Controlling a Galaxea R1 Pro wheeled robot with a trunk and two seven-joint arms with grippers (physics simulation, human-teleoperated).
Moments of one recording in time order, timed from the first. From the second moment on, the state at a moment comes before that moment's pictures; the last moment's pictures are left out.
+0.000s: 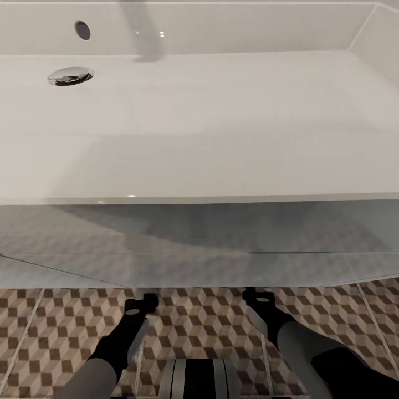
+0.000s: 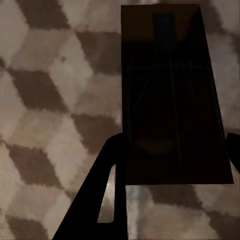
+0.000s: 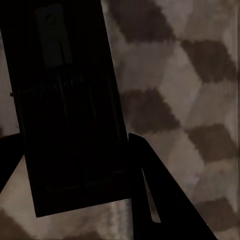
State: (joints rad) left arm -0.59 -0.10 -0.03 -0.61 0.01 0.19 0.28; right arm -0.85 0.08 0.26 -0.15 -0.26 0.03 -0.37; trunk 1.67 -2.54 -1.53
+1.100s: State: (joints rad) left arm -0.59 -0.08 -0.02 -0.62 0.01 0.18 0.29; right arm -0.85 0.07 0.26 -0.14 -0.26 -0.01 -0.37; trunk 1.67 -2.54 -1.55
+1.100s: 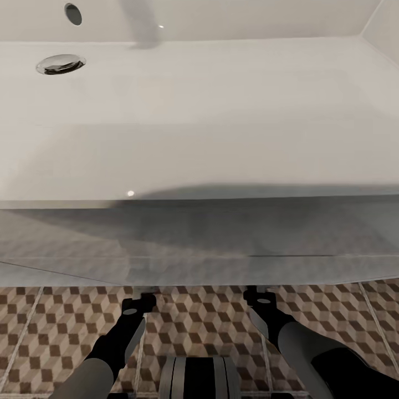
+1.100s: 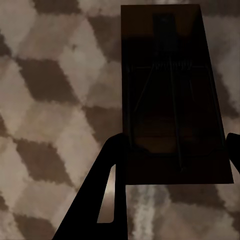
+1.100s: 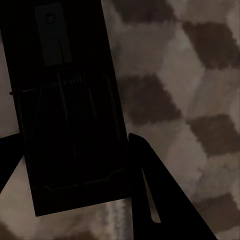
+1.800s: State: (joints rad) left arm -0.59 -0.08 -0.02 -0.62 0.01 0.18 0.29; right arm -0.85 0.07 0.26 -0.14 -0.26 -0.01 -0.37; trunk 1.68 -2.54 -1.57
